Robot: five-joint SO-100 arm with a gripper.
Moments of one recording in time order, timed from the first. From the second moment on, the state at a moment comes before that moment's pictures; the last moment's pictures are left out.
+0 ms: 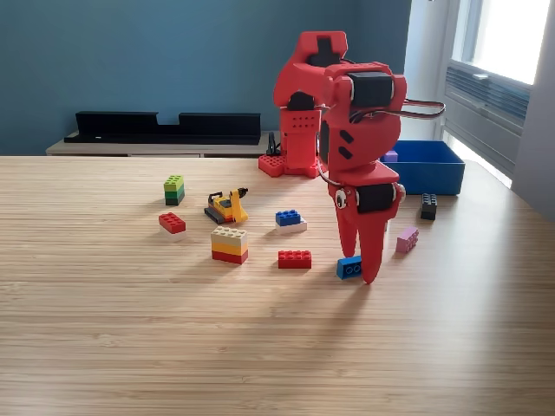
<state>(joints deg) -11.0 37.0 29.5 88.2 -2.8</state>
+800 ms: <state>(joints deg) -10.2 37.1 31.6 93.8 -3.4</state>
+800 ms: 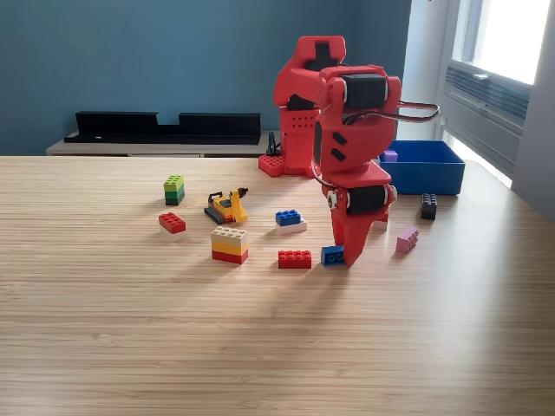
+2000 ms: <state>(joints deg) -73.1 85.2 81.2 98.3 -12.2</state>
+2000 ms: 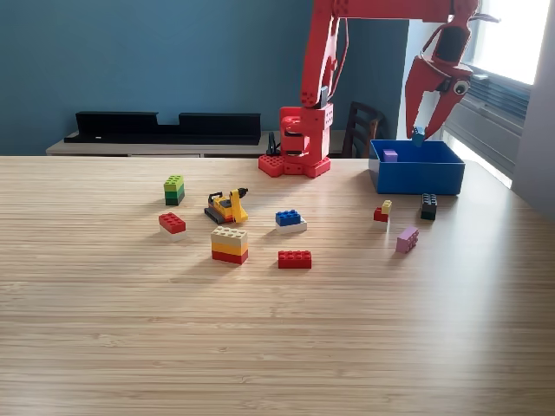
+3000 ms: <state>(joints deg) -56.8 85.3 79.8 98.3 -13.0</state>
